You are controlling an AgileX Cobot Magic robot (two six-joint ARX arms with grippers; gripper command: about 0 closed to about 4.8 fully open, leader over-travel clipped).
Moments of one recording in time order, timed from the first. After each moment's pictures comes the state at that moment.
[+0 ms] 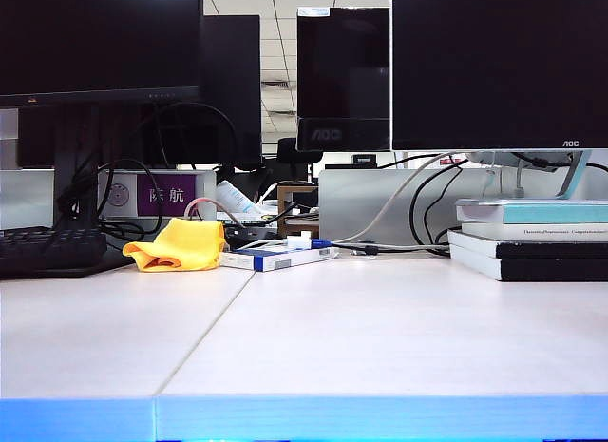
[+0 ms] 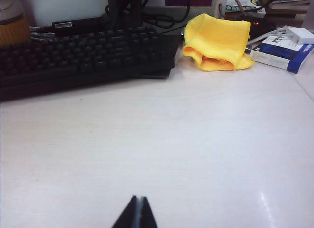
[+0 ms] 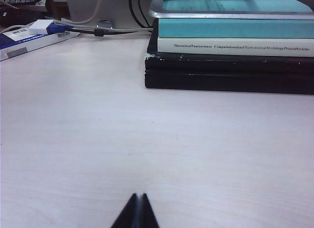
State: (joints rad) left arm -0.02 0.00 0.01 -0.17 -0.06 0.03; right arm 0.07 0.00 0.01 -0.18 0.00 0.02
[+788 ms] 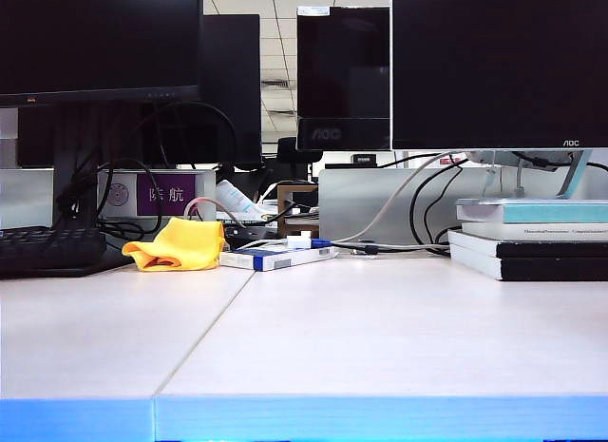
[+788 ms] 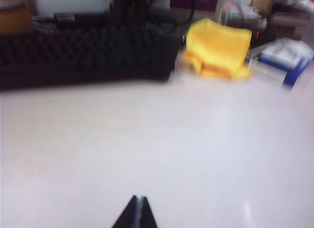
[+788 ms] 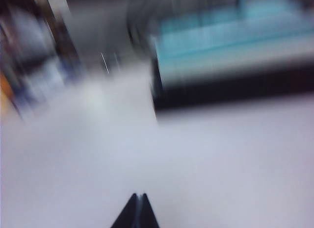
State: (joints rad) left arm -0.02 0.00 0.05 -0.18 -0.06 -0.07; right arm 0.07 0.00 0.11 -0.16 0.01 0.23
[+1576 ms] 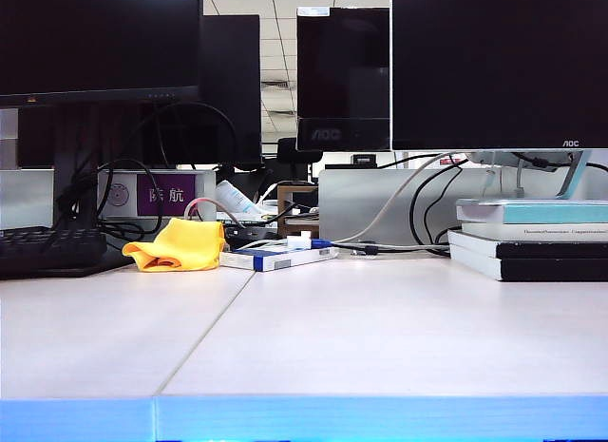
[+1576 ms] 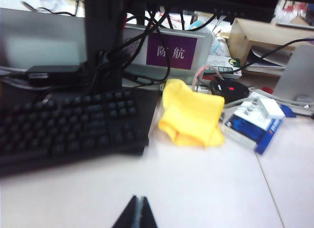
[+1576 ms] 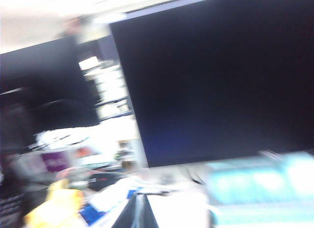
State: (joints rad) left arm -0.02 0.80 0.63 -0.02 0.00 -0.08; right arm 0.07 0.55 0.85 -0.13 -0.13 0.22
